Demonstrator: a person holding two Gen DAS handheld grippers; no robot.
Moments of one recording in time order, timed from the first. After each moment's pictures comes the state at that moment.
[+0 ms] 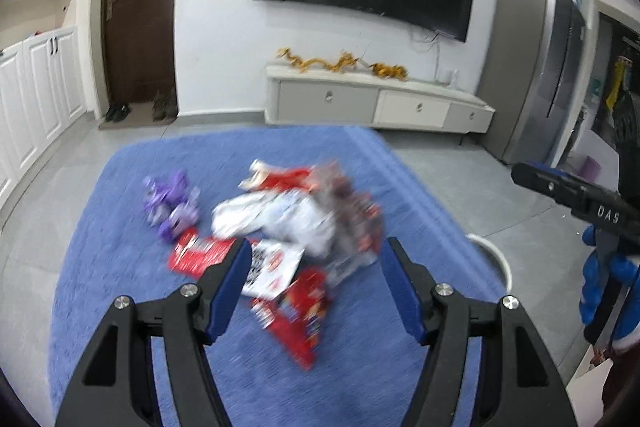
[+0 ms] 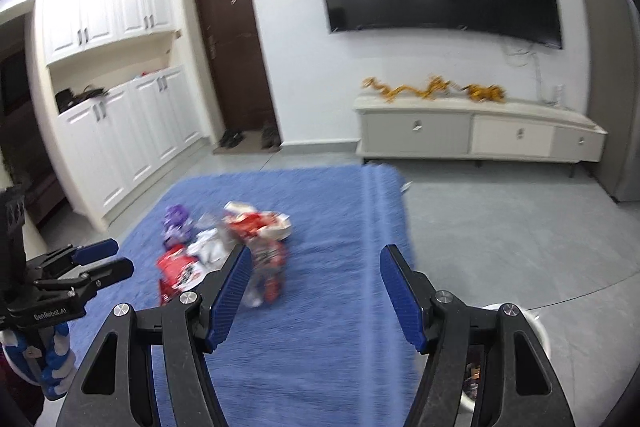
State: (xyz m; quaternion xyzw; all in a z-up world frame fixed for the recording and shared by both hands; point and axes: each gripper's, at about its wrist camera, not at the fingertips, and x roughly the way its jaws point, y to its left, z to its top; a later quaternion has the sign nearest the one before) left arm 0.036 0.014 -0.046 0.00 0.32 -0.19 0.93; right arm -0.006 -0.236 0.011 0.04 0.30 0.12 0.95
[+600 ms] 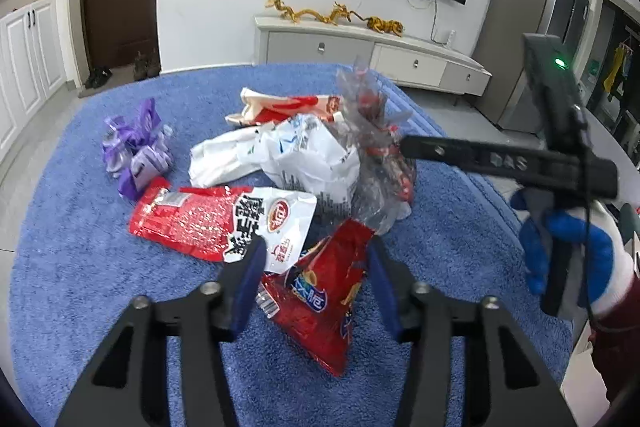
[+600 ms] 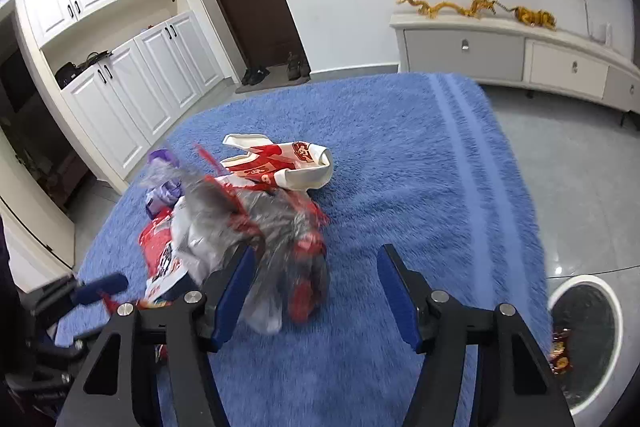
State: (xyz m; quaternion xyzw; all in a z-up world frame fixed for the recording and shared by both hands) left arm 0.071 0.008 -0.115 0.00 0.39 -0.22 0.89; right arm 0.104 -0.195 -0.085 0.08 0.41 0.18 0.89
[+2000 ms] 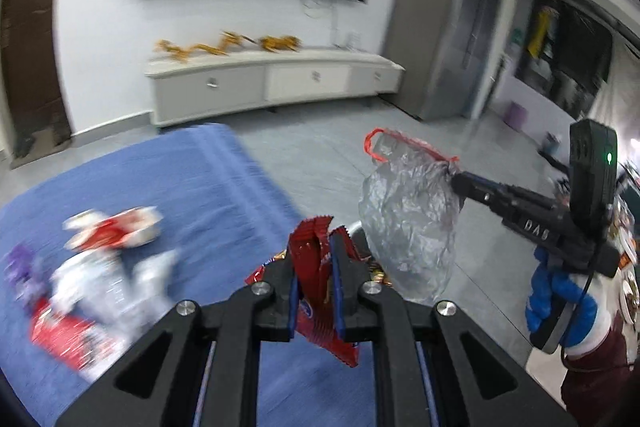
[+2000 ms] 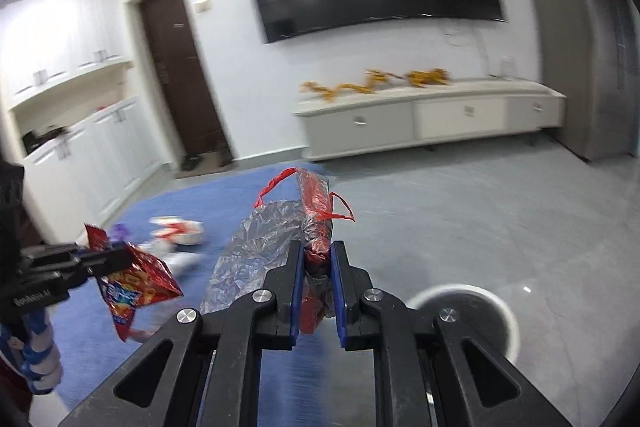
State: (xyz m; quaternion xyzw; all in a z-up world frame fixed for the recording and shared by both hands) left arm 0.057 -0.190 -0.025 0.05 0.35 -0.37 0.86; right arm -0.044 -0.404 -0.018 0.11 0.28 0.00 0.95
